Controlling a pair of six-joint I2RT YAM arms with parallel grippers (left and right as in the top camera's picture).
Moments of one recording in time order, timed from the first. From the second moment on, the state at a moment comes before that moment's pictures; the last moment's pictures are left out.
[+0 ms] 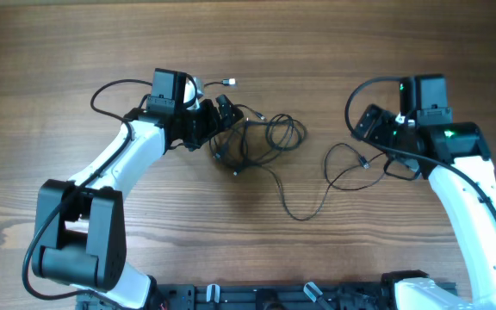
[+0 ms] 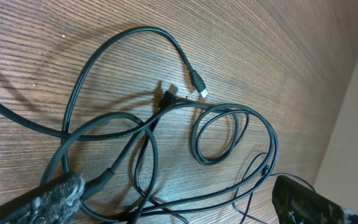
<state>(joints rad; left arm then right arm) -0.21 1.73 1.04 -0.36 0.53 -0.67 0.09 1.32 1.10 -0.97 0.04 0.57</state>
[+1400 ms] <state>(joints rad) -0.21 1.73 1.04 -0.36 0.52 -0.67 0.34 1.62 0.77 -0.51 0.15 0.93</state>
